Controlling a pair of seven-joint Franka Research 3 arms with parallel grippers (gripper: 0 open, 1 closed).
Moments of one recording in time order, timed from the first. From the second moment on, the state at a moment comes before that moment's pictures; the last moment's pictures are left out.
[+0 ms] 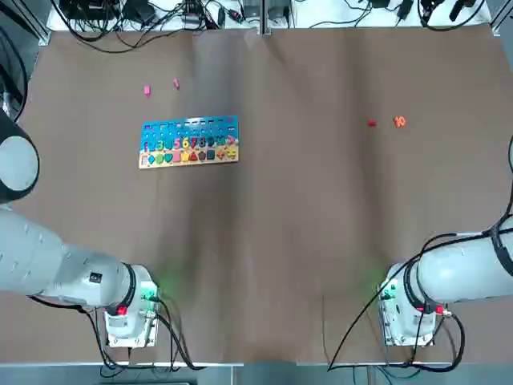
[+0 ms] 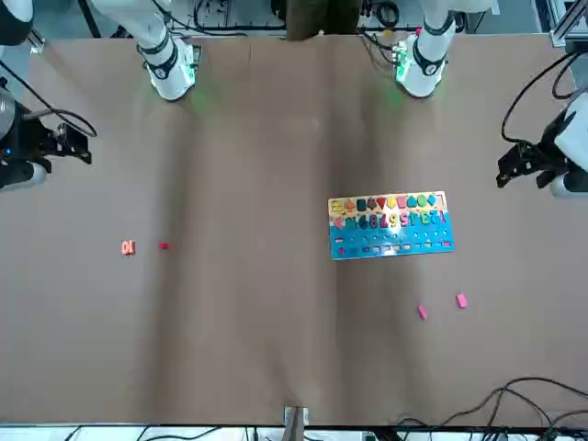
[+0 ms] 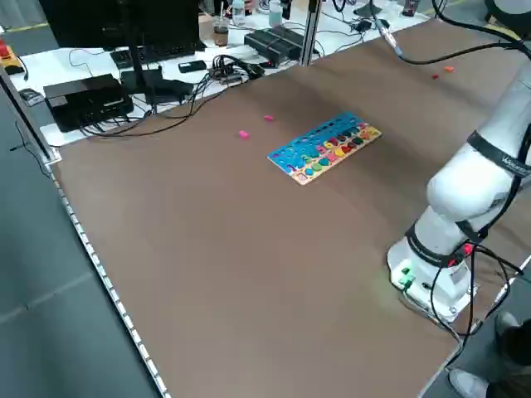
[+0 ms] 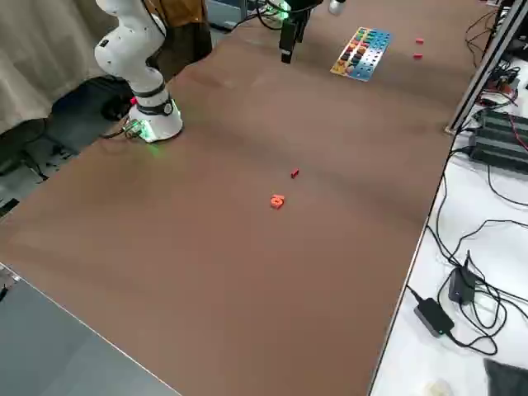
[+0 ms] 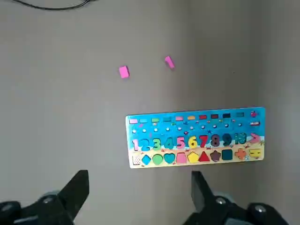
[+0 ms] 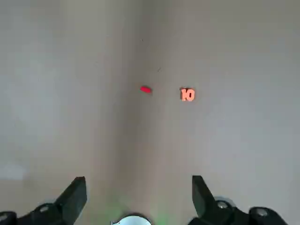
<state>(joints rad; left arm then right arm) -0.16 0.03 0.12 -1.57 -0.02 1.65 -0.02 0.09 0.06 -0.06 -1.50 0.01 1.43 -0.14</state>
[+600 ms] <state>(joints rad) -0.16 0.03 0.18 -1.58 -0.02 1.64 -0.01 0.09 0.06 -0.06 -1.50 0.01 1.43 -0.14</state>
